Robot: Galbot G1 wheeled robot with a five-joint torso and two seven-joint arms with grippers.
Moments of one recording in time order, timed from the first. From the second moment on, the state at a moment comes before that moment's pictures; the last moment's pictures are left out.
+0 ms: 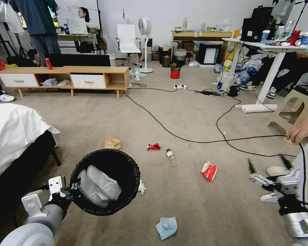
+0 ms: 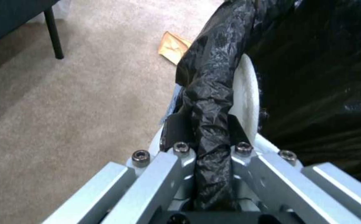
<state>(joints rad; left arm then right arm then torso) 1.47 -1.21 -0.74 -2.28 -0.82 0.67 -0.40 -1.56 1.16 0.85 1.99 0.19 0.19 -0.28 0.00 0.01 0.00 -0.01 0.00</state>
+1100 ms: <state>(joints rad) 1.46 -1.24 -0.71 -2.25 -0.78 0.65 -0.38 -1.11 0.77 -0.08 1.61 0.46 0.18 -0.32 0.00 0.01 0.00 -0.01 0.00</state>
